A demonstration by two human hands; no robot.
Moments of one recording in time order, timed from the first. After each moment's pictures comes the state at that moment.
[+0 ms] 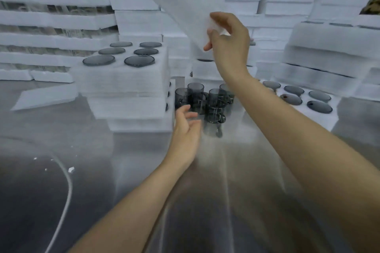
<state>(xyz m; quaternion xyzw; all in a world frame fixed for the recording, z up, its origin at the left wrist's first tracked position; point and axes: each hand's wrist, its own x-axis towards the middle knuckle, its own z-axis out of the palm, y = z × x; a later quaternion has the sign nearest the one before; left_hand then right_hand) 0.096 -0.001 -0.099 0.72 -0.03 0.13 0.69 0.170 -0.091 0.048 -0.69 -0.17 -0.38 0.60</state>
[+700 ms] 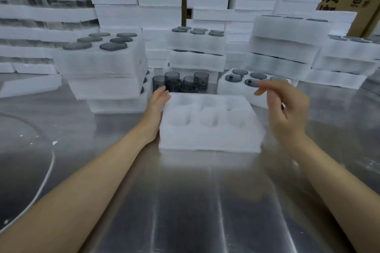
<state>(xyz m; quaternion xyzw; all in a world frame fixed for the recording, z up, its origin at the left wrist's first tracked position) 0.087 0.003 -0.091 0.64 -0.01 0.02 0.77 0.014 -0.257 -0.048 -0.75 -0.23 -0.48 0.40</state>
